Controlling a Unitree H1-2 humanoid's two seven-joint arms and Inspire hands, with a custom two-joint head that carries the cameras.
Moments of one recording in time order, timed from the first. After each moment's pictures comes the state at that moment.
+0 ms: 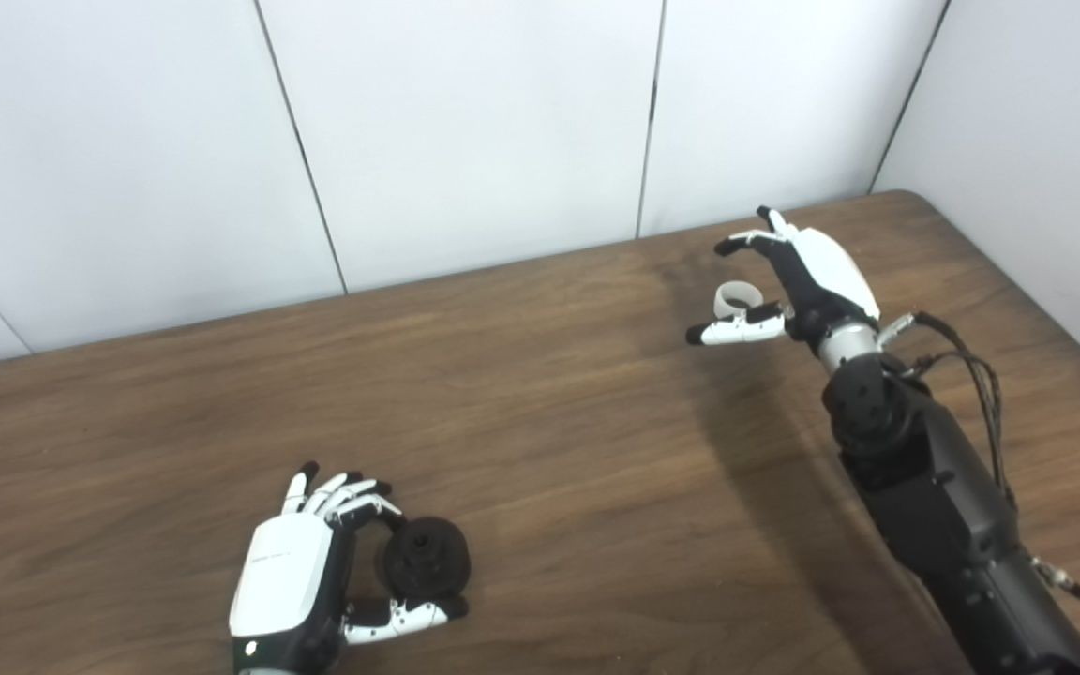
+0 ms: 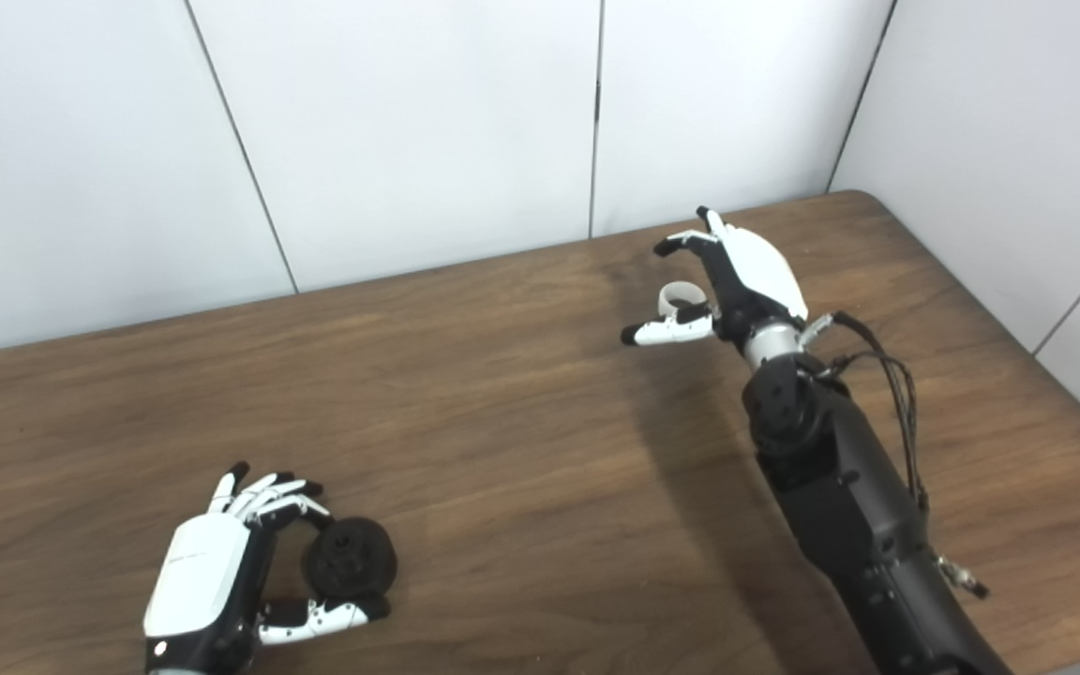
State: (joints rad) left arm 0.03 0.20 -0.34 -0.12 0.93 0.02 0.11; right arm -0.36 -0.43 0.02 0.01 -0.63 0.45 0.08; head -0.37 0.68
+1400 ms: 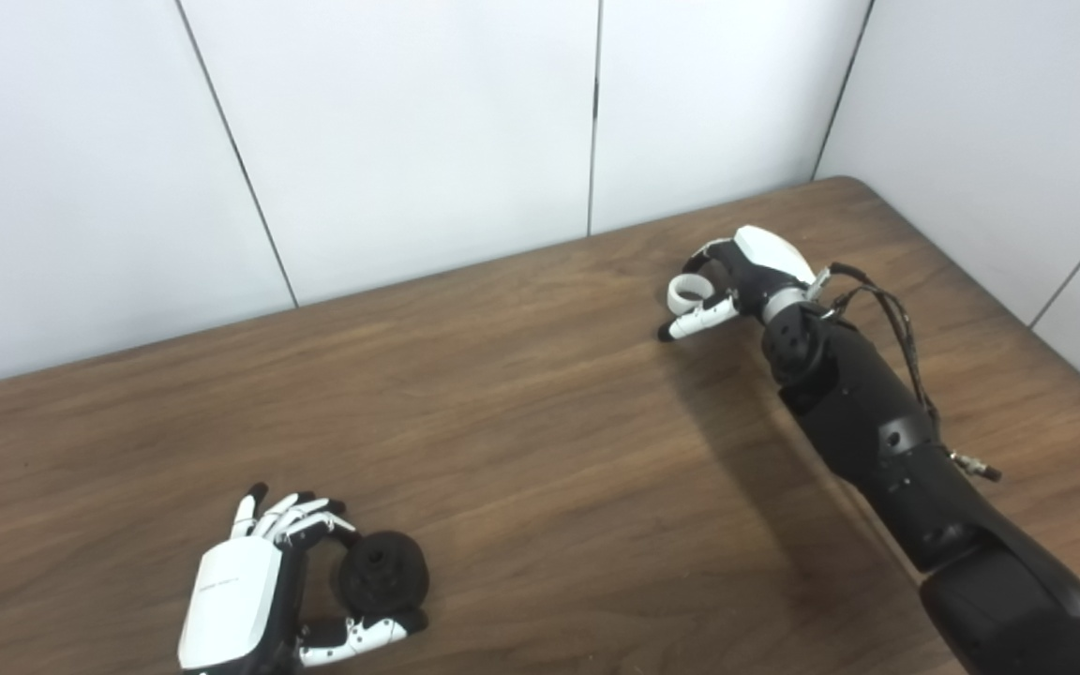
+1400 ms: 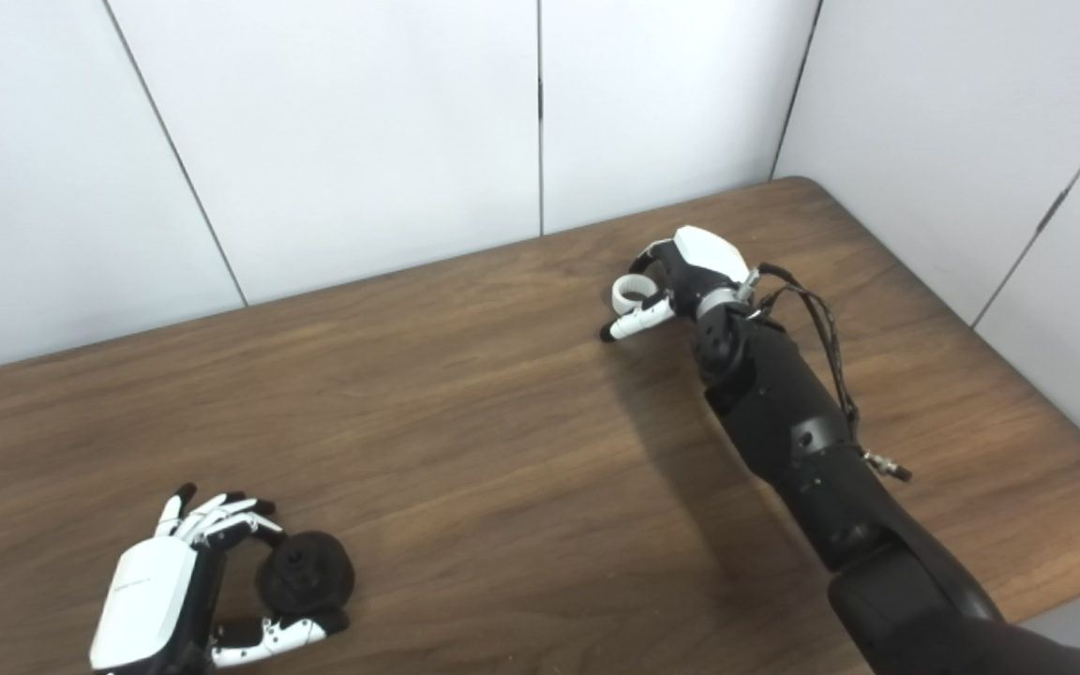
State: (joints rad) left arm 0.03 0.21 -0.31 -0.12 0.91 0.00 0.10; right arm -0.51 -0.47 0.09 0.32 -0.70 0.47 0.16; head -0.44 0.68
